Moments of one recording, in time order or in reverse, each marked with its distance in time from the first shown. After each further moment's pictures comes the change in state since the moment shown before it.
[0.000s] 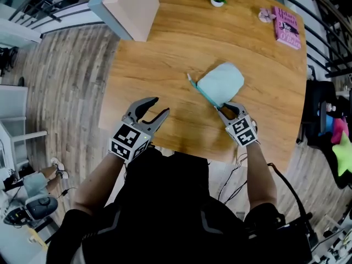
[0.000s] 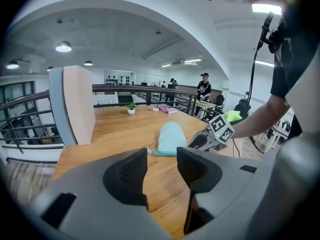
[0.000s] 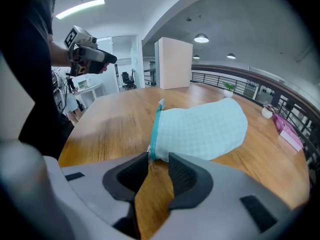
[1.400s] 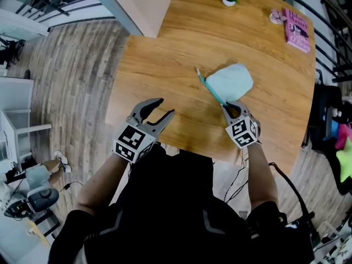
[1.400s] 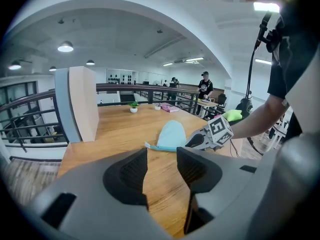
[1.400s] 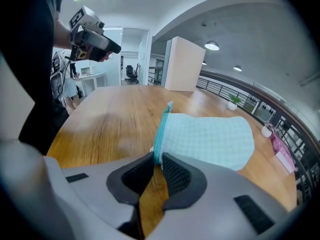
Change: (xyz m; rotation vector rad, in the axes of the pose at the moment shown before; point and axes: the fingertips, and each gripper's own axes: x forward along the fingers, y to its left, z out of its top) left arm -0.015 0.002 -0.009 -0.005 0.006 0.026; right arm 0.015 0.007 0.016 -0.157 0.016 -0.078
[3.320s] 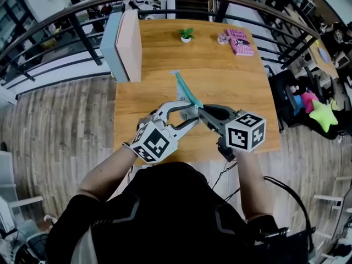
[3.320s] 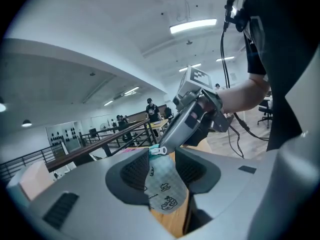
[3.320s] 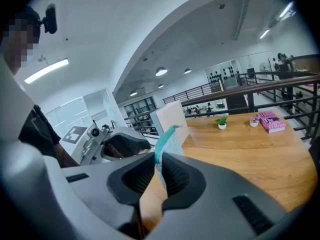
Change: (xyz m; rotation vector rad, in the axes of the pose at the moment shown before) left arm -0.069 -0.061 0.129 0.629 -0.371 -0.464; right arm -0.173 0.044 0.276 0.691 -0.391 -0.031
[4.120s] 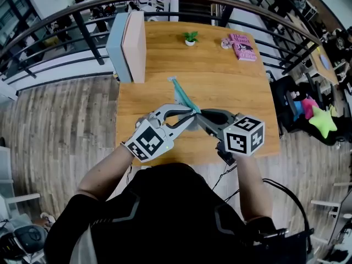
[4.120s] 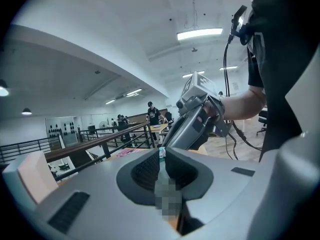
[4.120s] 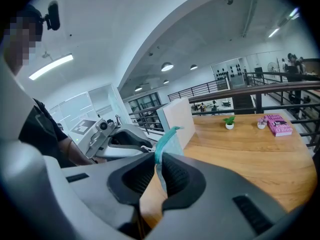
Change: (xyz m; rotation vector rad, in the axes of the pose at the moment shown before) left arm -0.021 0.011 0.001 -0.081 -0.043 -0.018; right arm 0.009 0.024 0.001 -0.045 0.052 0.043
